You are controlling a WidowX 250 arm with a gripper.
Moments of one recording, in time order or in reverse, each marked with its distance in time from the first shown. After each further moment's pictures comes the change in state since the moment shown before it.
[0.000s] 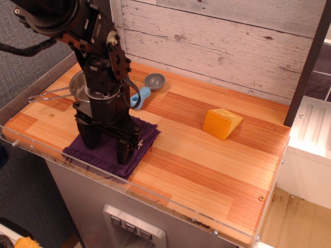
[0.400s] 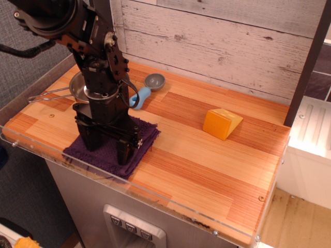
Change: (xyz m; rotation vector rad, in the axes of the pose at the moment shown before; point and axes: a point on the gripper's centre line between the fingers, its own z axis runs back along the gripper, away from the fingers) arm -0.003 0.003 -0.008 -0.015 0.024 0.018
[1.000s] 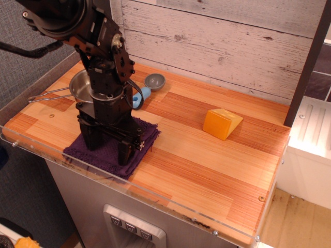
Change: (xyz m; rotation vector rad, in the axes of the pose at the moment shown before) arm 0.002 -0.021 0.000 -0.002 0.005 -0.065
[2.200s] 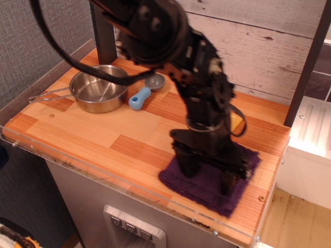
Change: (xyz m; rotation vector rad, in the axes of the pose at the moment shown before) arm 0.013 -0.149 0.008 -0.221 -0.079 -0.095
